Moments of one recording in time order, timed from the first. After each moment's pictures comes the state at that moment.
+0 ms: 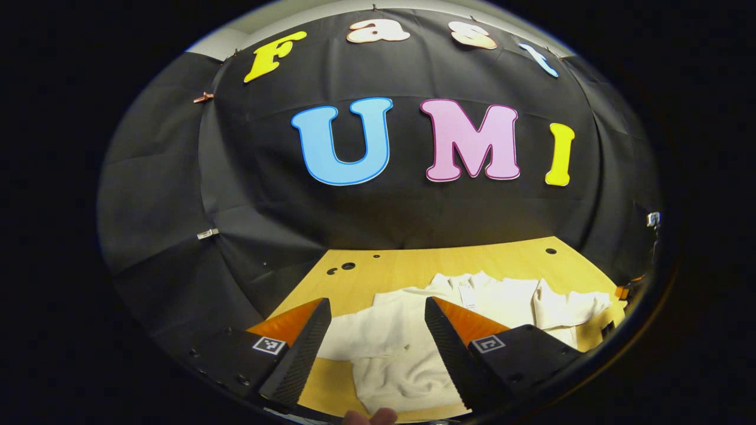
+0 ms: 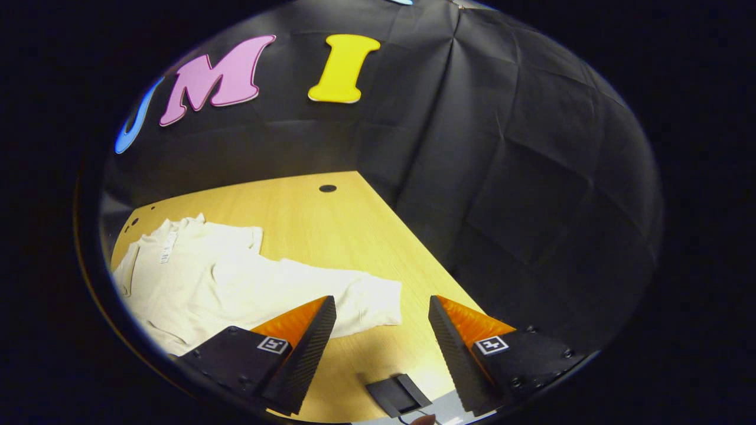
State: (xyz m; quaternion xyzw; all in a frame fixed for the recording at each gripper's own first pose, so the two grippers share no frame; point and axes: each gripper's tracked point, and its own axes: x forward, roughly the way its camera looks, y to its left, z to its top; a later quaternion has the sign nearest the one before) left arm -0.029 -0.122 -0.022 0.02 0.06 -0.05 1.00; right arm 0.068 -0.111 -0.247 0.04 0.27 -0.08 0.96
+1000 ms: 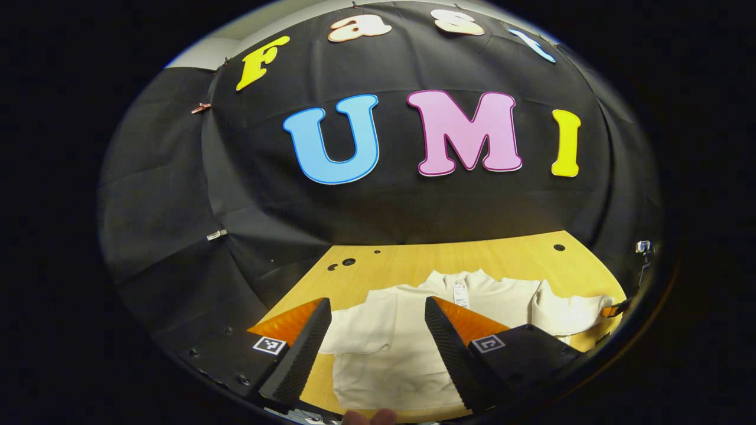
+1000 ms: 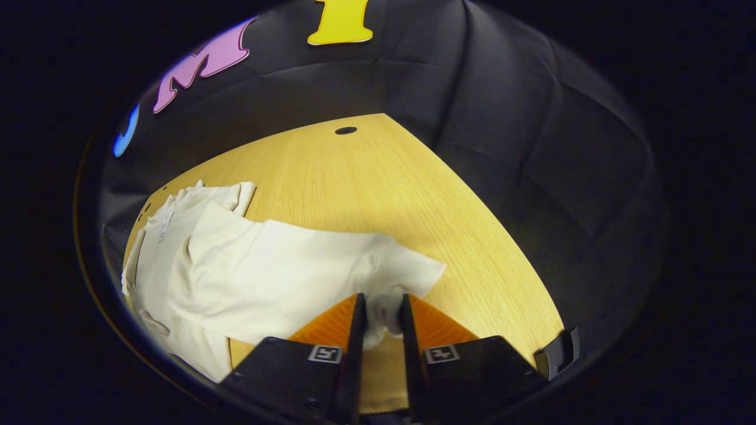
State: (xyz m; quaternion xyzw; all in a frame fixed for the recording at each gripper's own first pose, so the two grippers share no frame) left arm -0.031 -0.180 -0.008 0.04 0.07 0.00 1.00; right arm 0.110 -0.101 -0.339 0.08 0.36 0.03 0.93
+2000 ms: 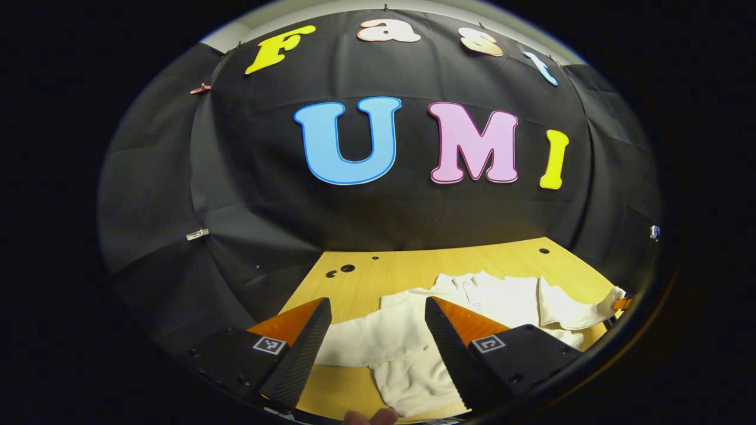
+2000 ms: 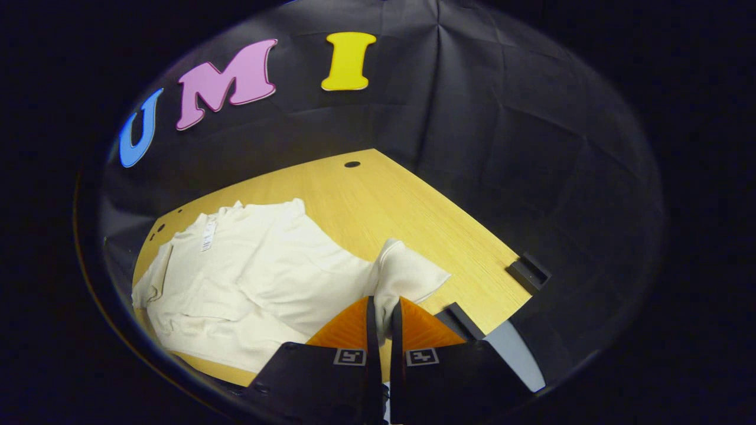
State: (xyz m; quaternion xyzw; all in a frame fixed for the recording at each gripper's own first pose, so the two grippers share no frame) left arm -0.007 -0.056 -0.023 0.01 0.04 -0.10 0.99; right arm -0.041 -0.015 -0.223 0.10 0.27 -0.04 0.96
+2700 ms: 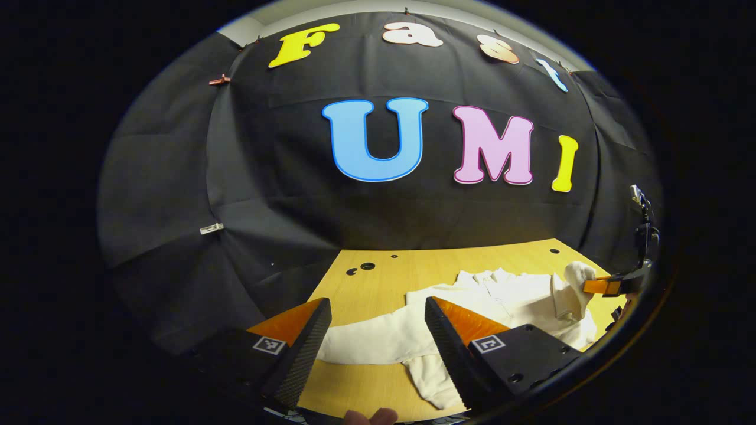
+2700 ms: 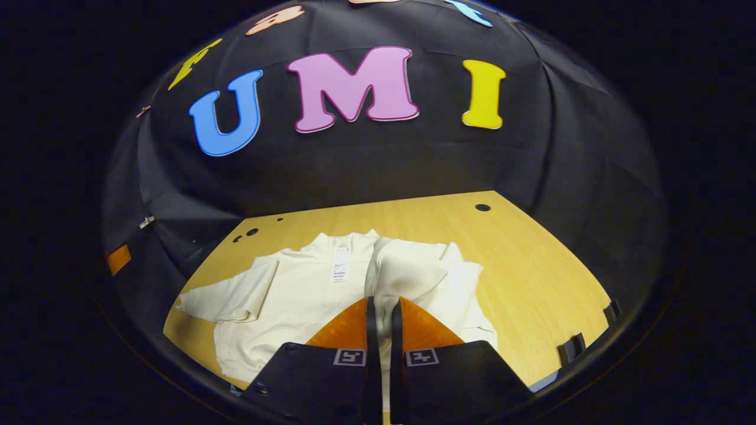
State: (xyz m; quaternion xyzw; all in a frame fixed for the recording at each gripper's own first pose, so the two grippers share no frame) left arm -0.001 0.018 -0.041 0.00 0.04 -0.08 1.00; right arm 0.000 0.239 -0.134 0.09 0.20 0.16 0.96
